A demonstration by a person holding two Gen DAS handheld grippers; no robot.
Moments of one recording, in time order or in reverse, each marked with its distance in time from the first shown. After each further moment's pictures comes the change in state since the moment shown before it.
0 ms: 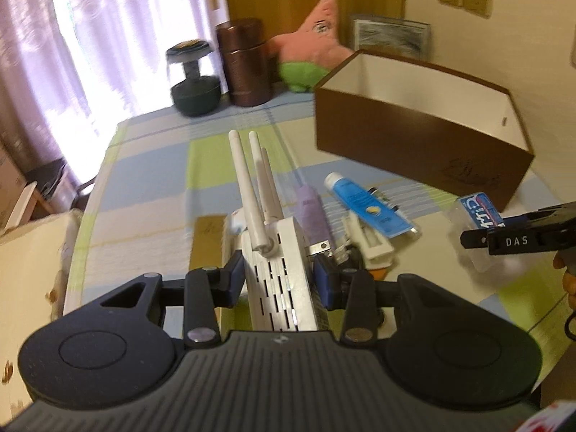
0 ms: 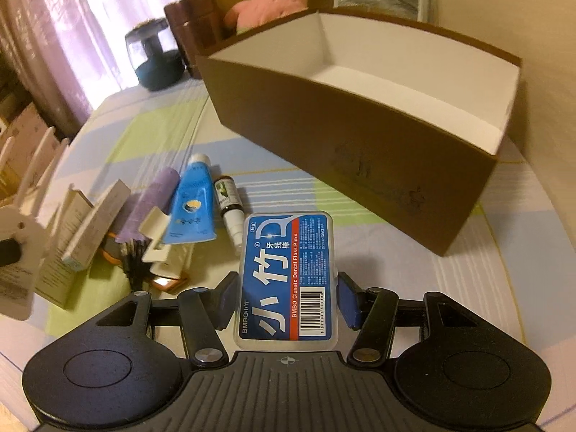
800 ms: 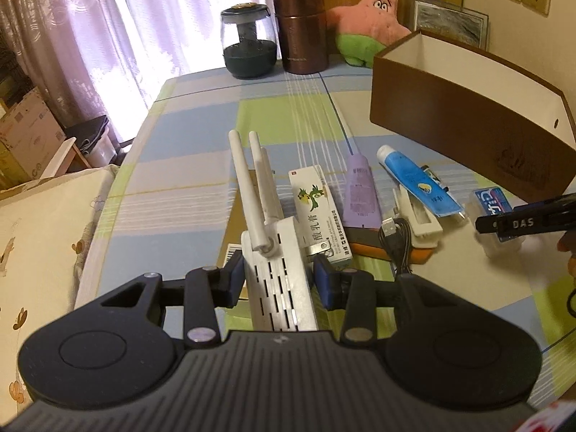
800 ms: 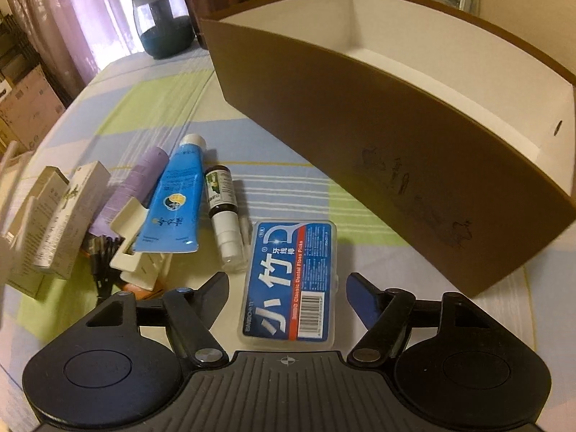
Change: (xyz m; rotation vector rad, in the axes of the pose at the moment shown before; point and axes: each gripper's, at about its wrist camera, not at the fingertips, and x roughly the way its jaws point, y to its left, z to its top) left arm 0.010 0.010 -0.021 -0.138 0.088 0.164; right arm 0.063 -0.002 0.020 -0.111 0.081 0.014
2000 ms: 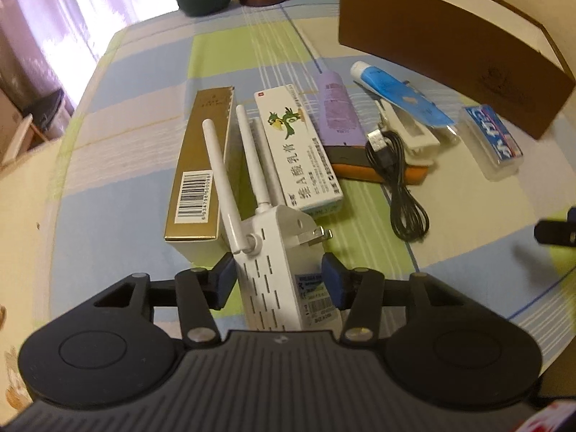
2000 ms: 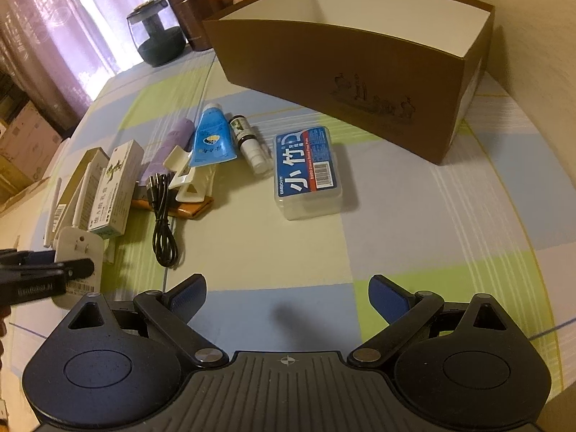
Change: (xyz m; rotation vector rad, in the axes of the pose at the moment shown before) left arm 0.050 0.004 -0.029 0.079 0.183 -0.134; right arm -0.082 0.021 -0.080 0.174 0.004 0.014
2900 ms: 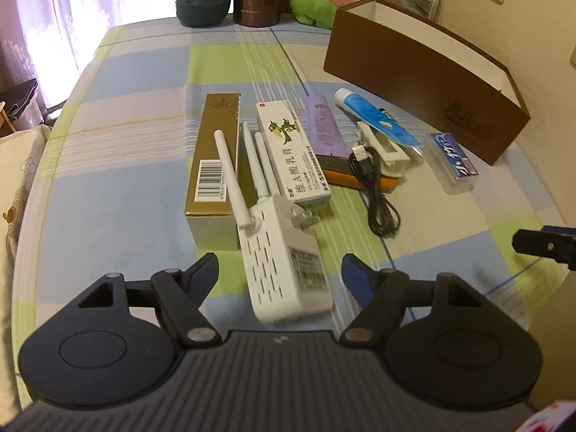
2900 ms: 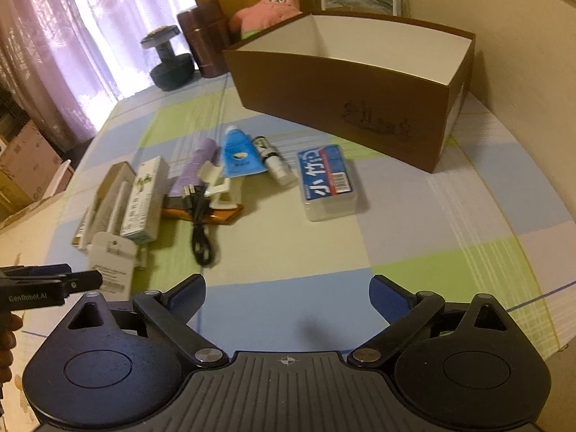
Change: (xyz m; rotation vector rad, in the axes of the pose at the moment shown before) left arm -0.029 0.040 -0.026 -0.058 -0.087 -0.173; right arm -0.039 0.034 -0.024 0.027 -0.099 -0.032
